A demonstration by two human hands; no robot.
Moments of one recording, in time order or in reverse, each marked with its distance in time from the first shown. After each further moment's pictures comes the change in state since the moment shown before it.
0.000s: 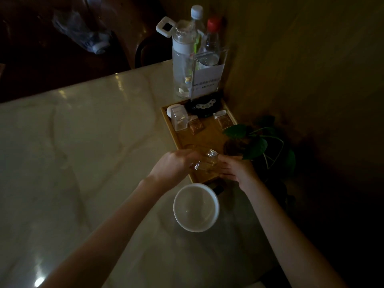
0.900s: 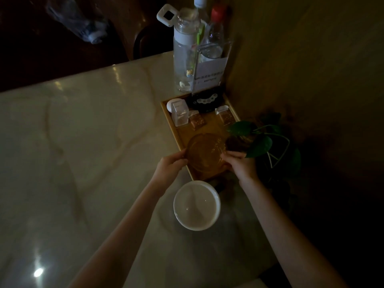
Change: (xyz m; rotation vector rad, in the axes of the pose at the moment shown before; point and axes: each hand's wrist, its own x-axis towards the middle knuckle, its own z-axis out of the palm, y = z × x) left_hand -0.013 -0.012 0.029 -0.899 0.058 -0.942; right_hand 0.005 0.004 0.005 -0.049 0.179 -0.153
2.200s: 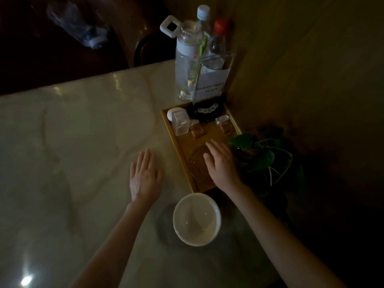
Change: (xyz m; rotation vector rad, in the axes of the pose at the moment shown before) left_hand 0.020 -0.054 -0.036 0.871 0.368 0.217; right_hand 0.015 -0.003 0.032 -0.882 -0.130 -0.714
